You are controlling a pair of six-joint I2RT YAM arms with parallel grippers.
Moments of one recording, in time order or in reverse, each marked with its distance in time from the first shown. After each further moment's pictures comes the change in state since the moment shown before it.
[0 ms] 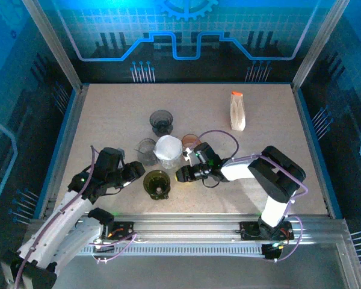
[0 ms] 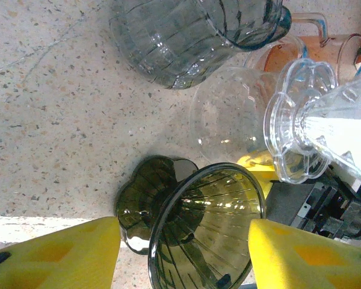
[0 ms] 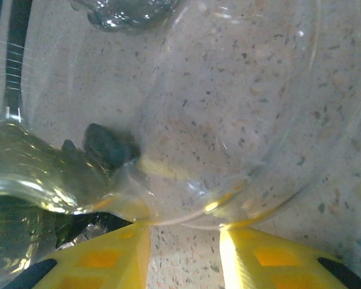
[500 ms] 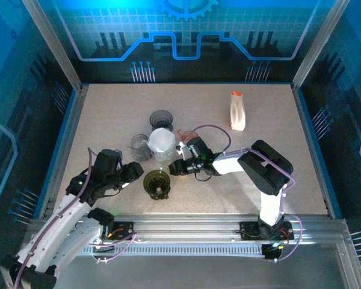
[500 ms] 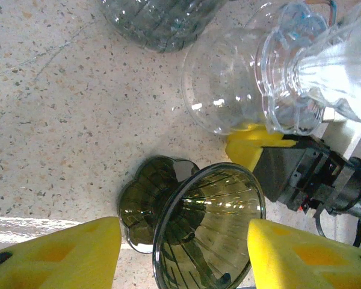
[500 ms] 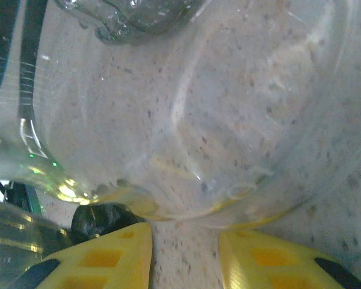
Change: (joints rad) left arm 0.000 -0.039 -0.006 -0.017 -0.018 -0.026; right arm 0.002 0.132 0.153 0.025 -0.004 0.015
